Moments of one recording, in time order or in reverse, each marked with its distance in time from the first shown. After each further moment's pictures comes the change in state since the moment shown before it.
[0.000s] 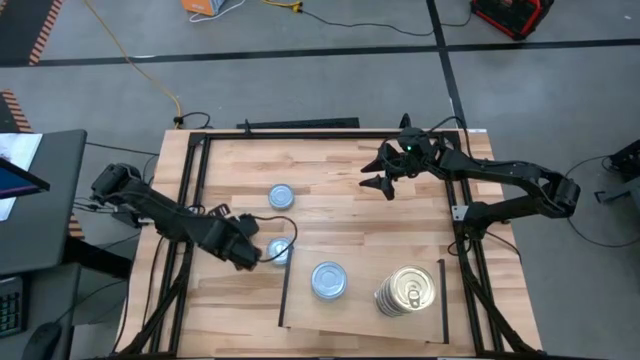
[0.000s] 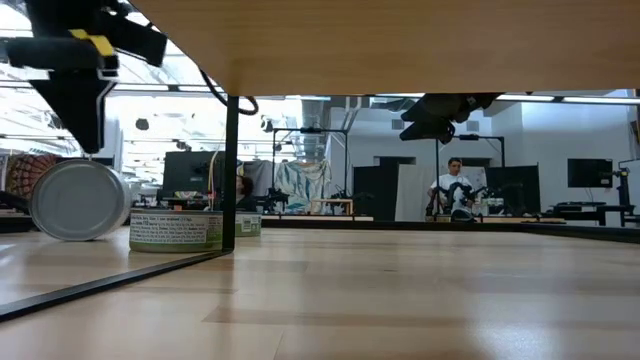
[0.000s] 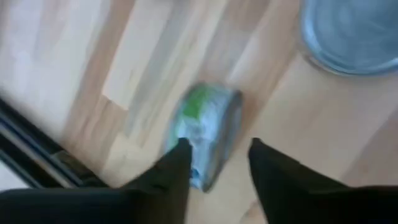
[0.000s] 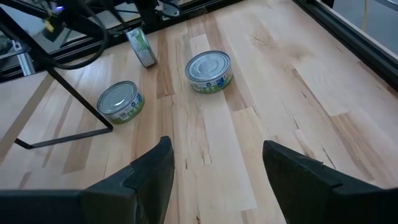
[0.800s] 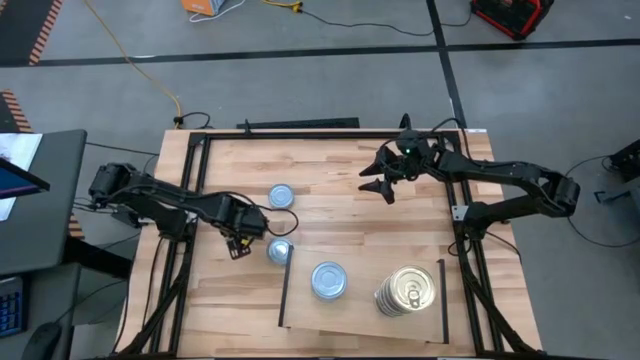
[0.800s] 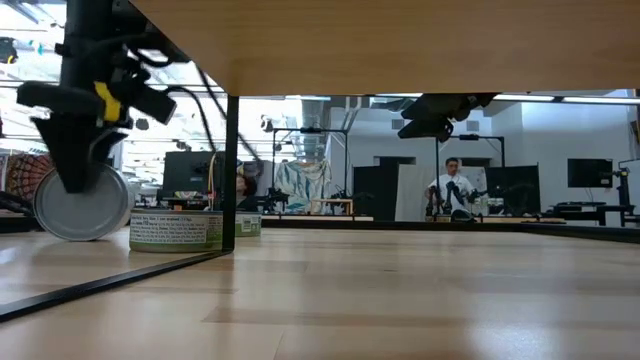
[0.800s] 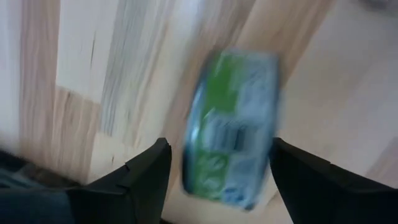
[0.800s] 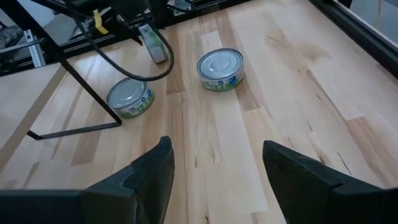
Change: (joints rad) left arm 0.285 -0.031 -0.152 0.130 0.242 0.399; right arm 0.034 0.000 0.000 -0.001 -0.002 -0.015
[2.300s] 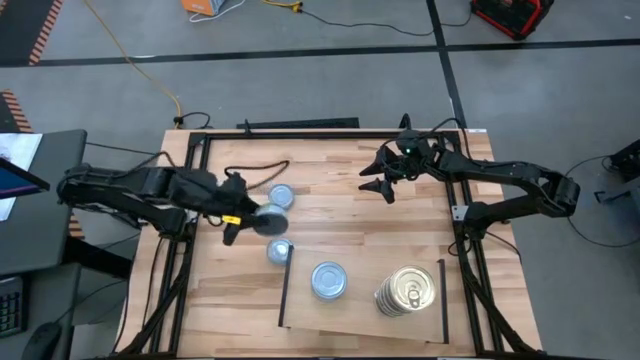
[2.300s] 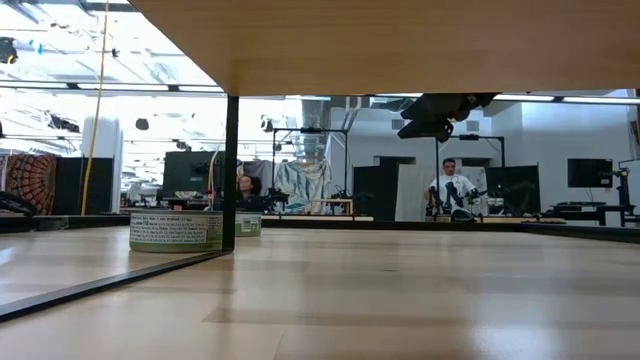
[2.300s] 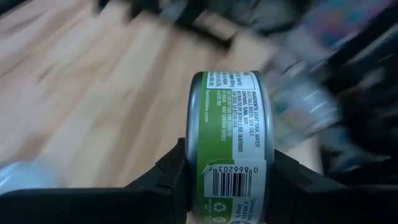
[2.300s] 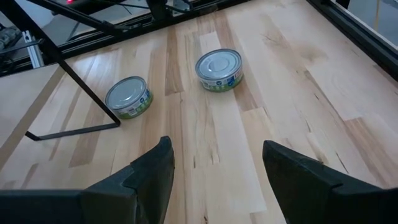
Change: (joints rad) left arm 0.003 -0.469 0.151 0.575 0.058 0.048; right arm -0.002 0.000 0.000 0.001 0.001 0.000
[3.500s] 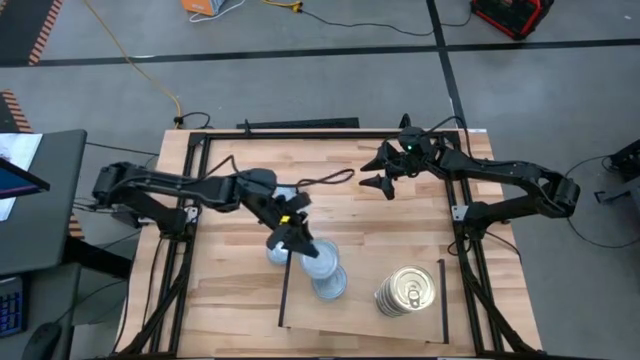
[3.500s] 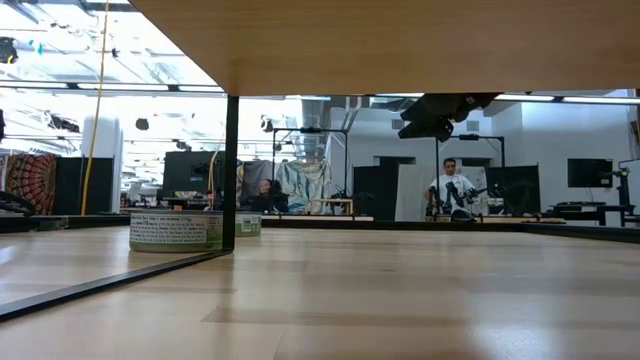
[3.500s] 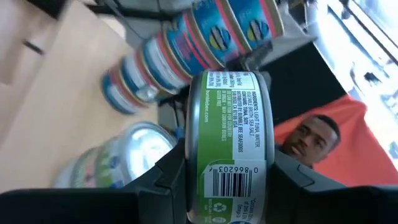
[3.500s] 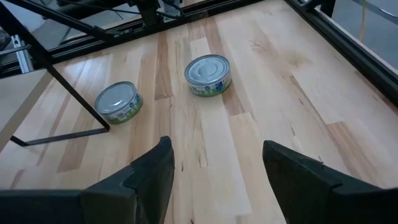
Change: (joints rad) left arm 0.082 0.489 0.120 0.691 0.659 -0.410; right arm -0.034 0.000 0.001 0.012 -0.002 -0.019
